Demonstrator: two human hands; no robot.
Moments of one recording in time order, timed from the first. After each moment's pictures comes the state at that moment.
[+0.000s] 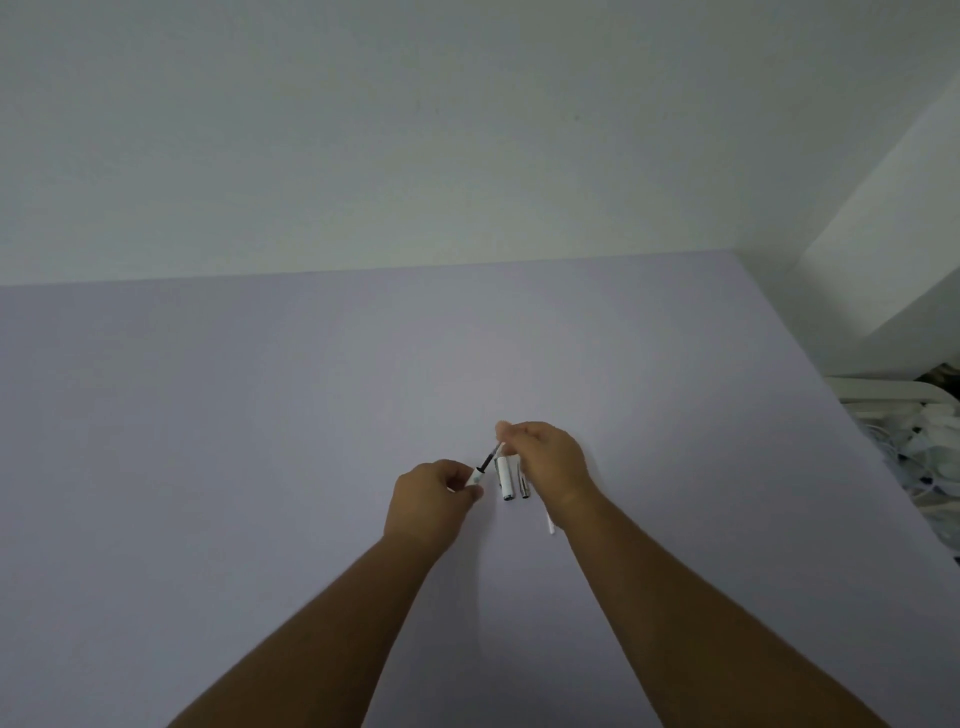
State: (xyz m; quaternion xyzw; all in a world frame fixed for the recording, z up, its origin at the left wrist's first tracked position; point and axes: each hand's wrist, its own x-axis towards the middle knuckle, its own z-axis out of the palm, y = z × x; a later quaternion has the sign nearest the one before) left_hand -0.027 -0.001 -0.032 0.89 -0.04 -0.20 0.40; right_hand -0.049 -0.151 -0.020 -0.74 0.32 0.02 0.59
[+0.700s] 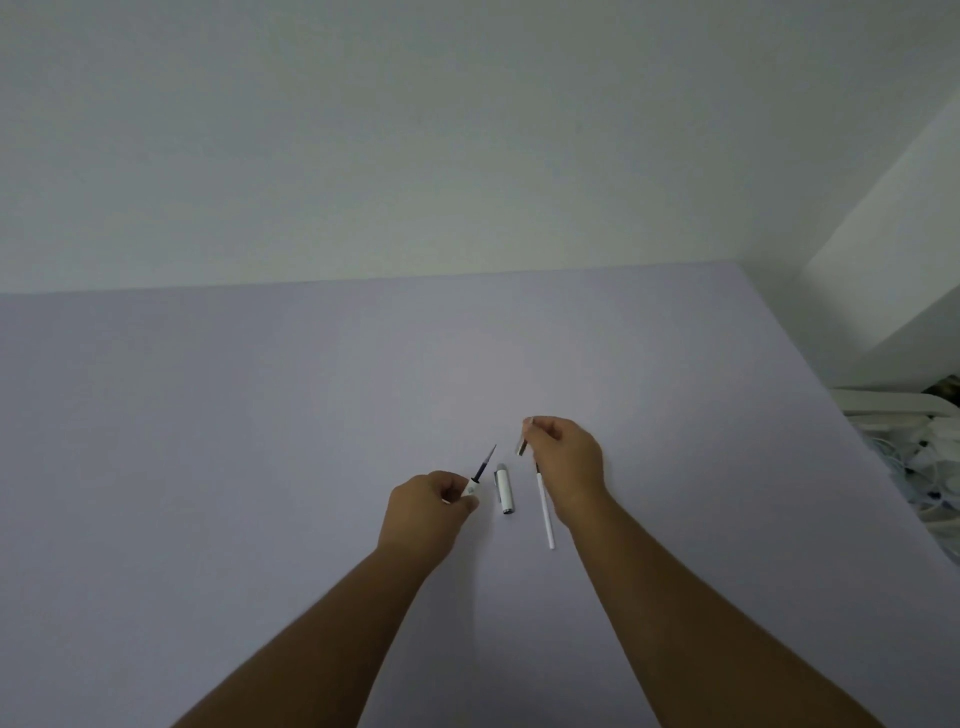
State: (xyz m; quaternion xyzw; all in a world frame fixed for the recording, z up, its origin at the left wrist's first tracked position) left_hand -0.025 0.000 -0.031 0.89 -0.02 -0.21 0.41; right_hand -0.041 -0.166 -0.021 -0.72 0.36 -0.07 0.58
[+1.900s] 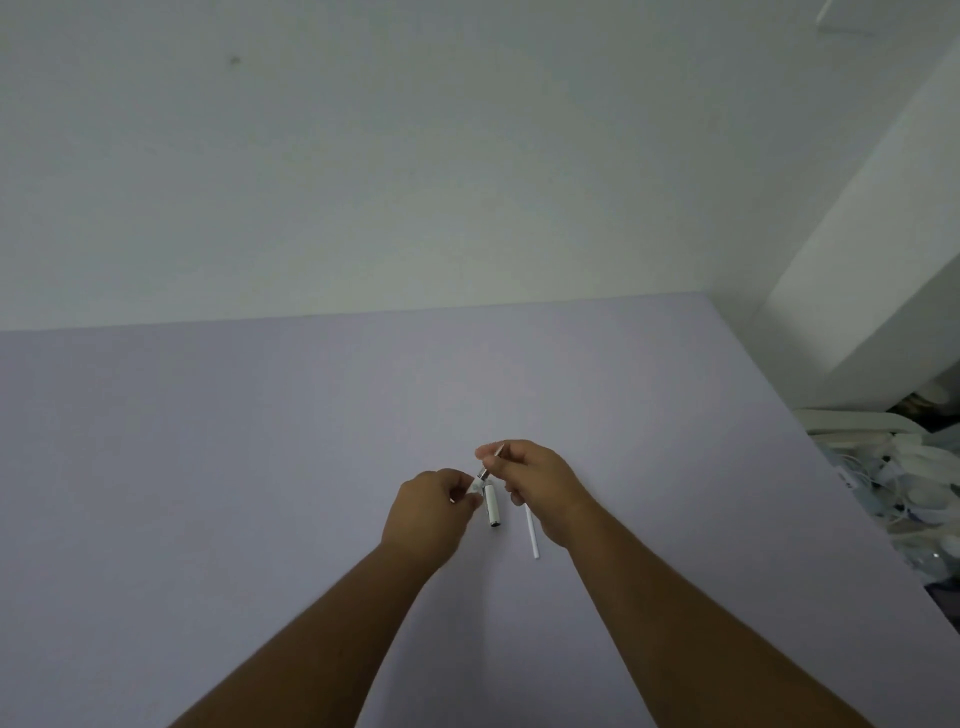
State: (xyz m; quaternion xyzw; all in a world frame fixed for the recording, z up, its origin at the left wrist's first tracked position) left_hand -0.035 -0.012 0.015 0.91 -0.12 -0.16 0.36; right_hand -0.065 -0.159 0.016 -0.72 0.20 0.06 0.66
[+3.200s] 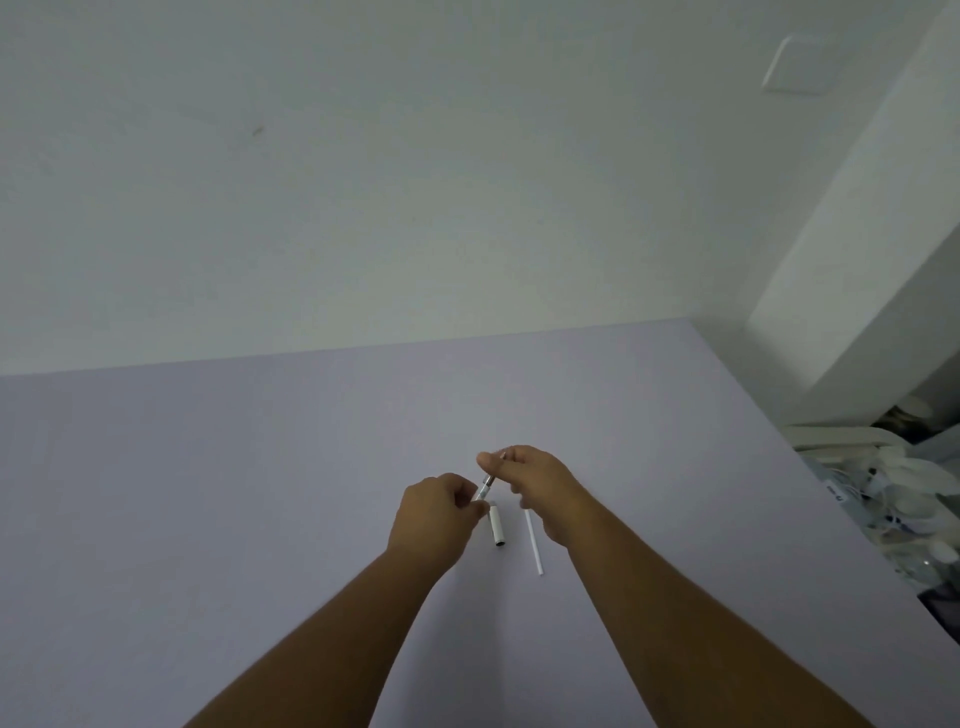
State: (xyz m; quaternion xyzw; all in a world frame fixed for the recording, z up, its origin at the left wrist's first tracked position) left_hand -0.038 -0.008 0.050 0.90 -0.12 -0.16 0.38; right_hand -0.065 -0.152 0.053 -0.72 0.24 0.07 0.65
